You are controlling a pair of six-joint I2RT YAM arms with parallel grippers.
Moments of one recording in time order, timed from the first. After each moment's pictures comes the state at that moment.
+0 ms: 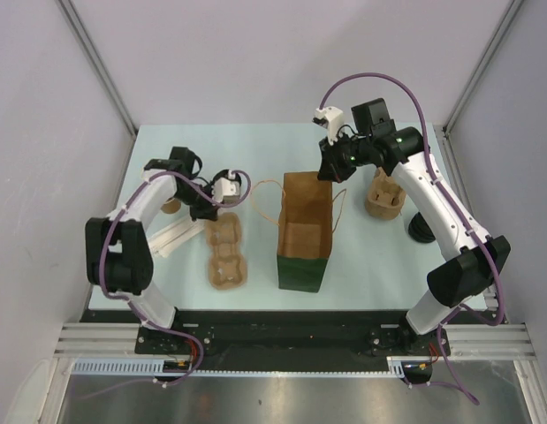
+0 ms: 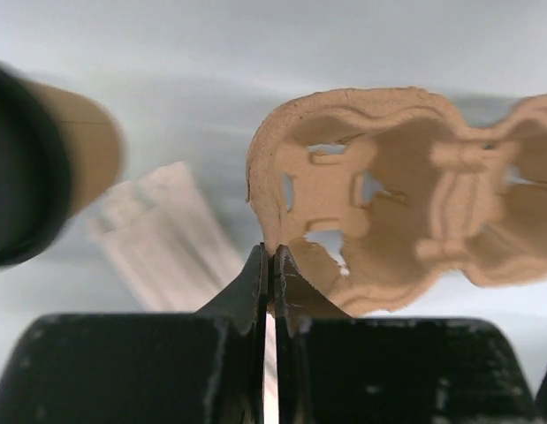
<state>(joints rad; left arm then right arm) -0.11 1.71 1.27 -0.97 0.56 1.28 0.43 1.63 1.79 -0.96 -0.48 -0.22</state>
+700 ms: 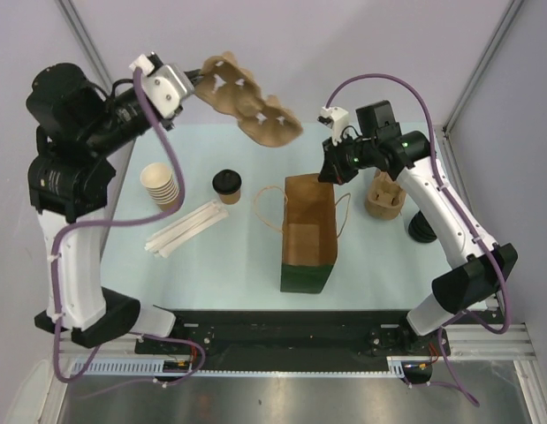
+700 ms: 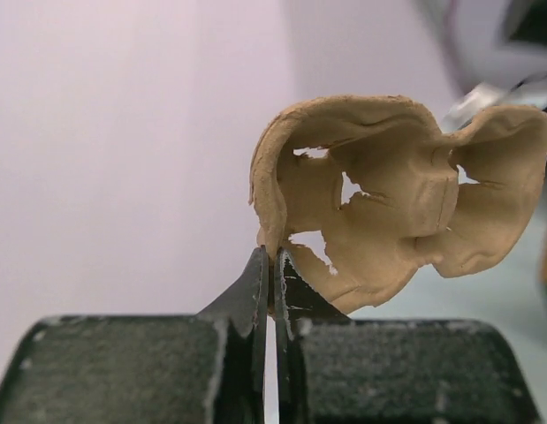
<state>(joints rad) -0.26 1.43 2.34 -0.85 0.52 0.70 0.42 1.58 1.76 -0.94 -0.49 -0.13</state>
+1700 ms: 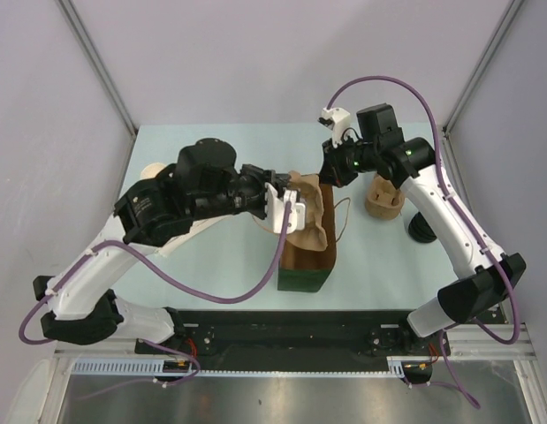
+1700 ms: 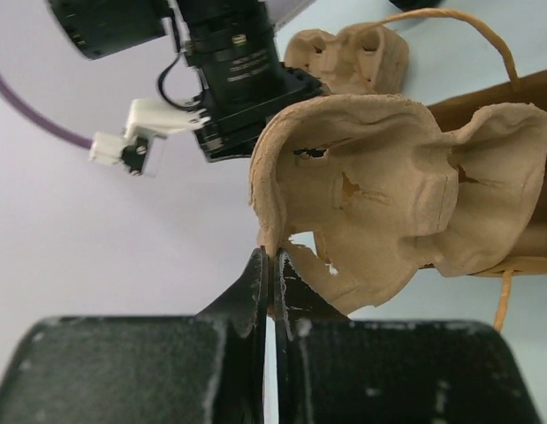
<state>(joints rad) -1.03 1.32 1.90 -0.93 0.07 1.00 0.46 1.51 1.71 -0.90 -0.45 -0.08</state>
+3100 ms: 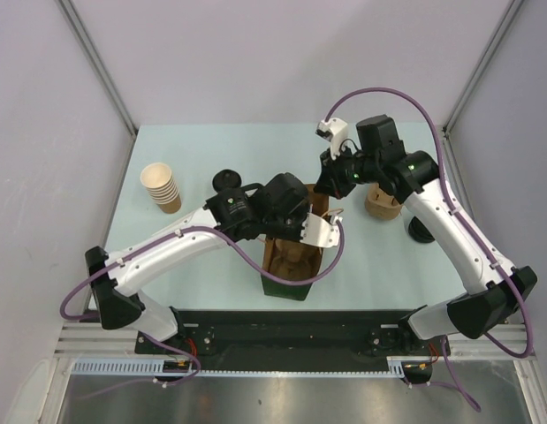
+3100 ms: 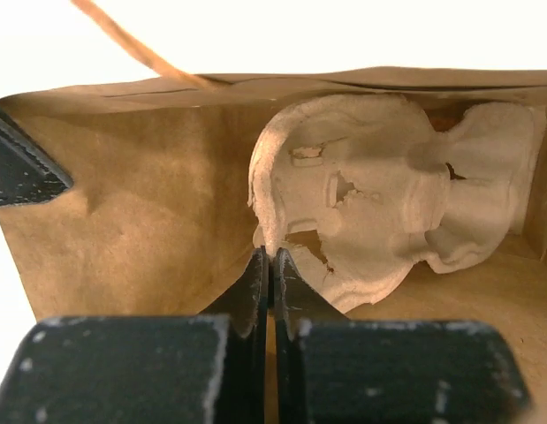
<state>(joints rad) -1.06 1.49 1.58 -0.94 -0.04 0.85 0.52 1.42 1.61 -0.85 -0.46 -0.09</state>
